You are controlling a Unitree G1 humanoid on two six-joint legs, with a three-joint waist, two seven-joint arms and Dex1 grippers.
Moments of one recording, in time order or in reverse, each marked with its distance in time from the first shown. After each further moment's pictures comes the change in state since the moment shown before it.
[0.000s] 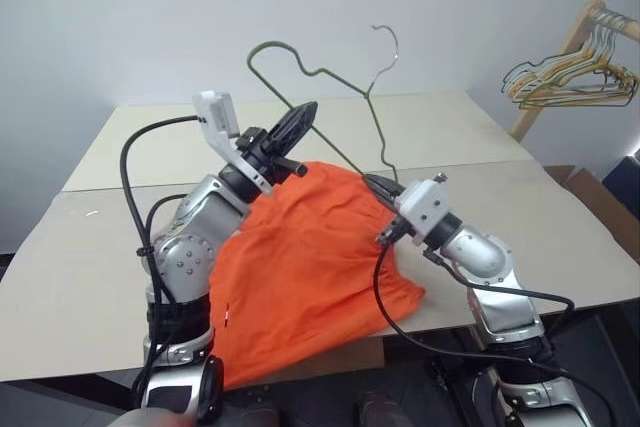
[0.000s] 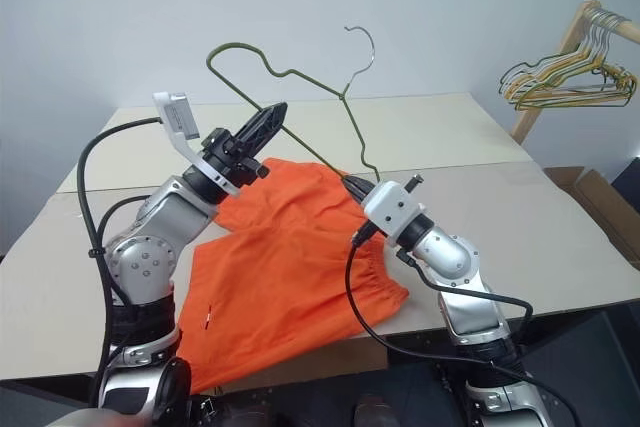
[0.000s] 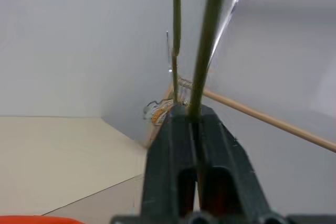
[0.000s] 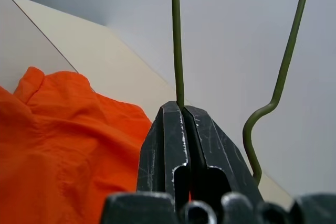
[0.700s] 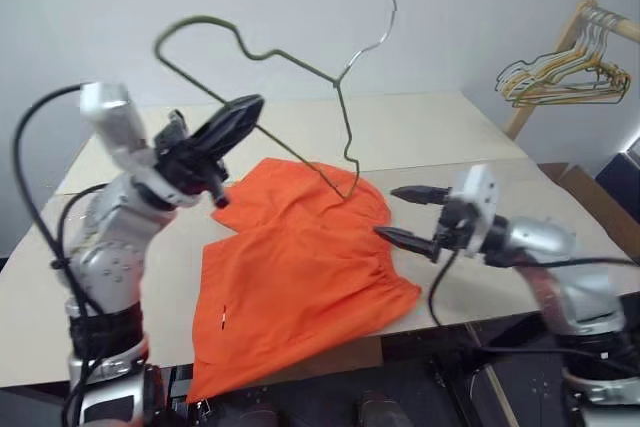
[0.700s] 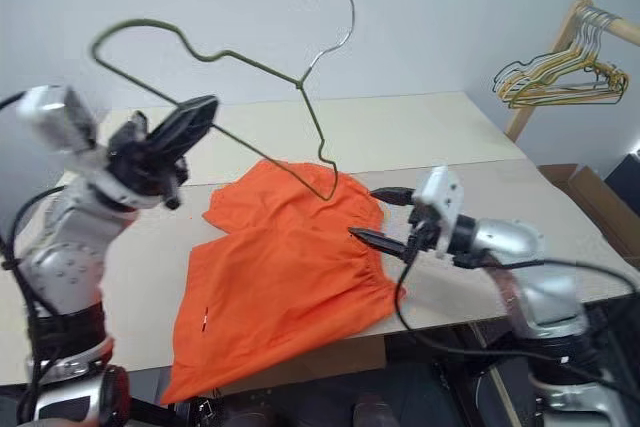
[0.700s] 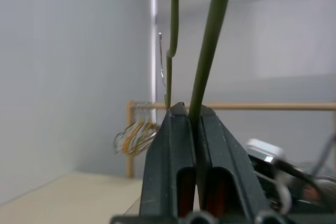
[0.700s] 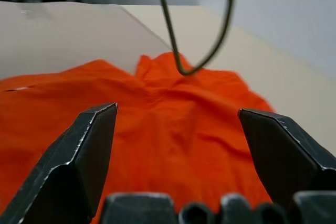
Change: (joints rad) left arm 0.110 0.338 0.188 -0.010 -0.183 -0.155 -0.644; right arm -0.053 -0.378 -0.141 -0.070 0.711 0.588 0.535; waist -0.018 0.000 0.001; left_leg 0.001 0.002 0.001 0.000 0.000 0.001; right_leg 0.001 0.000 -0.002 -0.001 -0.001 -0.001
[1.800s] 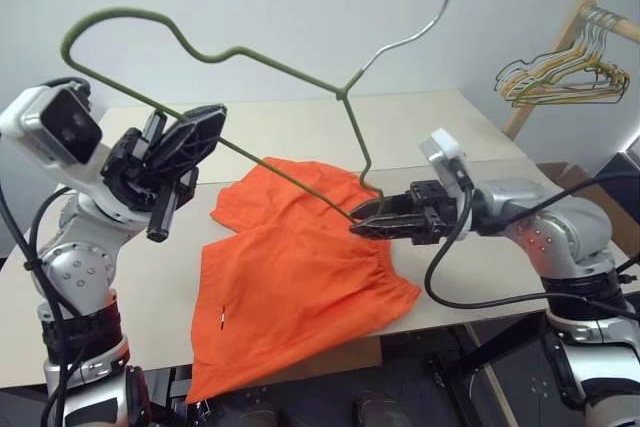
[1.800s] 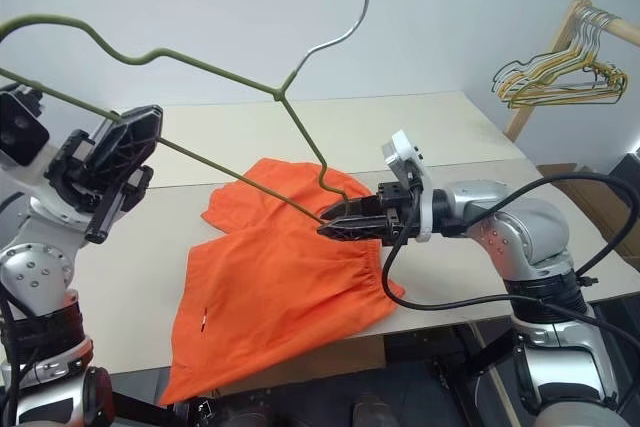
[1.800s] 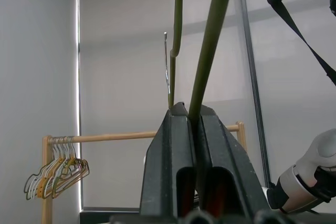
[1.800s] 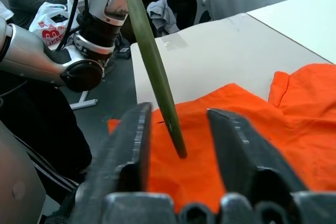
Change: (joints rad) left arm -0.005 0.019 0.018 0.026 -0.162 0.051 -0.127; right arm -0.285 0.098 0.104 0.068 0.136 0.356 0.136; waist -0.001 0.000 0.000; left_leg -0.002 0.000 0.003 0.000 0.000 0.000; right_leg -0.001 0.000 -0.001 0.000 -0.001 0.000
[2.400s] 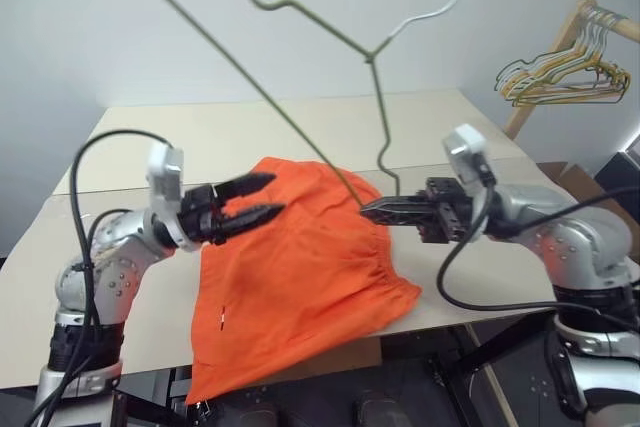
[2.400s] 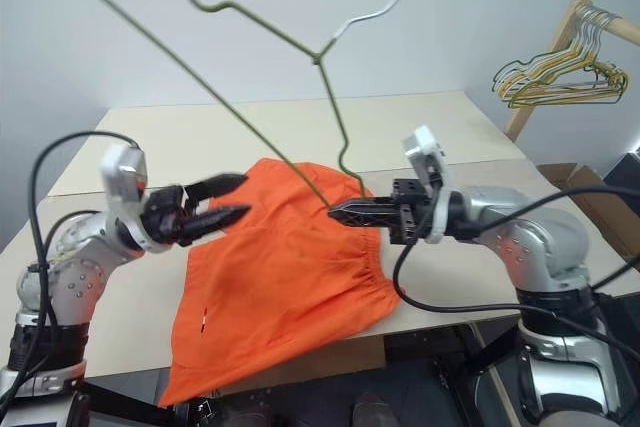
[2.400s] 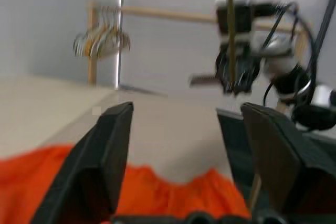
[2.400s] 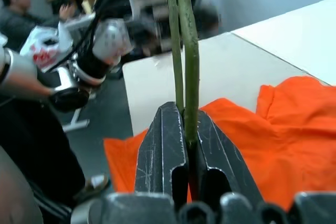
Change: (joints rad) left arm 0.154 0.138 -0.277 0.132 0.473 -0.081 -0.064; right arm 0.168 -0.052 -0.203 -0.104 0.143 0.105 -0.128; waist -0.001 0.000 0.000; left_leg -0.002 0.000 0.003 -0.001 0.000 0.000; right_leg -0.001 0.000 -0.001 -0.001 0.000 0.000
